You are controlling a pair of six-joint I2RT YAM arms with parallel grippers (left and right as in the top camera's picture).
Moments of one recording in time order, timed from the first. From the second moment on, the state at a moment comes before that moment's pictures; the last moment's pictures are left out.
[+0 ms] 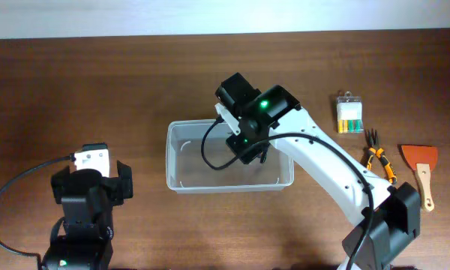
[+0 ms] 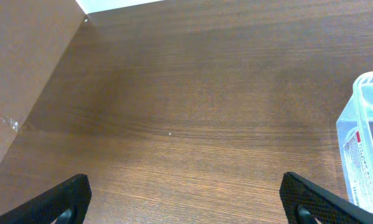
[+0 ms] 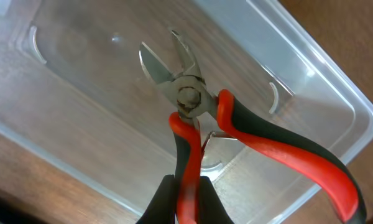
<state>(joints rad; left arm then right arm) -0.04 0.66 0.72 -0.67 -0.35 0.09 0.64 1.82 1.69 -1.28 0.03 -0.05</state>
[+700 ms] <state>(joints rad) -0.04 0.66 0.72 -0.67 -0.35 0.09 0.64 1.94 1.69 -1.29 -0.03 -0.23</state>
